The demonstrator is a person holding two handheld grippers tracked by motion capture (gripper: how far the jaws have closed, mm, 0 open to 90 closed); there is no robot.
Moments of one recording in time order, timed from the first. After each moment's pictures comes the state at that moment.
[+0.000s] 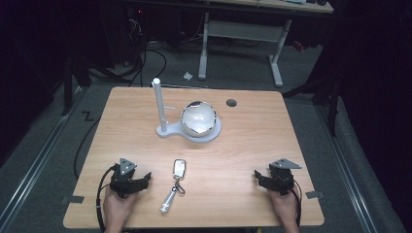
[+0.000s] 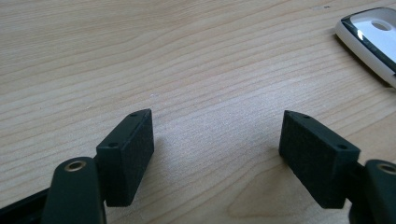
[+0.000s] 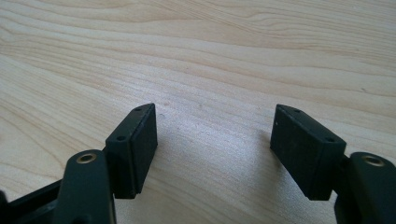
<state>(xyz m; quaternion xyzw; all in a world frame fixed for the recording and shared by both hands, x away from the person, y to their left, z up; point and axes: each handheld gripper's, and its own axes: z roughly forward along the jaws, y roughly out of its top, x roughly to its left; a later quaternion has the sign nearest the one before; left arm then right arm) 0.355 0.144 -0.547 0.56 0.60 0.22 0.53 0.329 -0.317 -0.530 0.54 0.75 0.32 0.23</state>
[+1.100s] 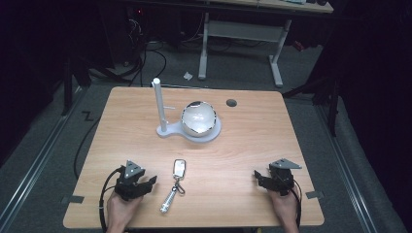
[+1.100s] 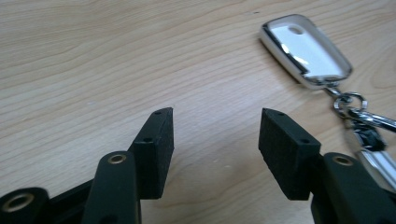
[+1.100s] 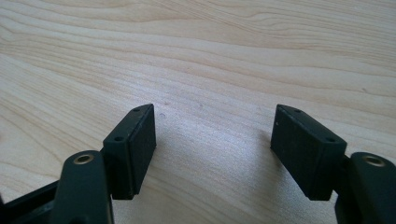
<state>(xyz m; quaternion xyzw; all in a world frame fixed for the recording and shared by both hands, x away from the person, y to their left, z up) 0.333 0.122 -0.529 0.59 0.58 0.16 0.55 0.329 -0.317 -0.530 0.53 0.75 0.32 0.23</state>
